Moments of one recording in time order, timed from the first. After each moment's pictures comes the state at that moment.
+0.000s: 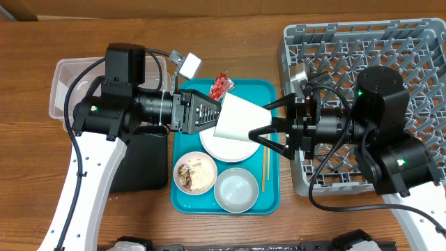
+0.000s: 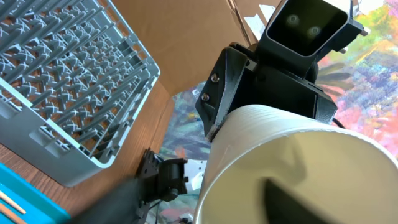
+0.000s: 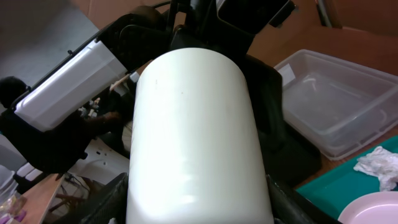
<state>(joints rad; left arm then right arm) -0.18 1.38 1.39 -0.84 1.41 -0.21 0.32 1.11 1.22 -0.49 -1.13 0.23</state>
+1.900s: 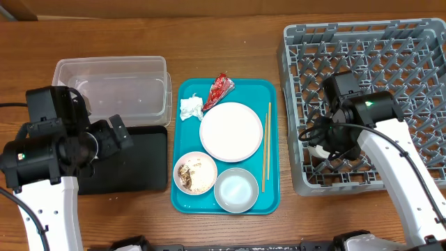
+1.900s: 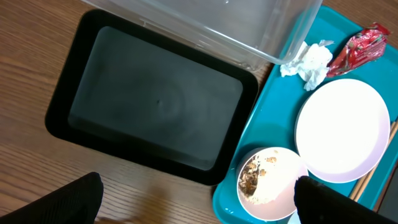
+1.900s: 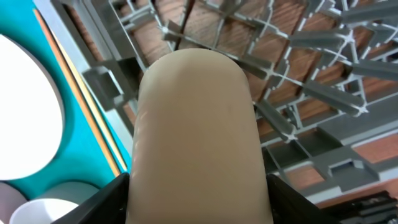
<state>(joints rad) 0.22 1.18 1.39 -1.37 0.06 -0.26 0.22 1.43 1.27 -1.33 0.05 0.59</state>
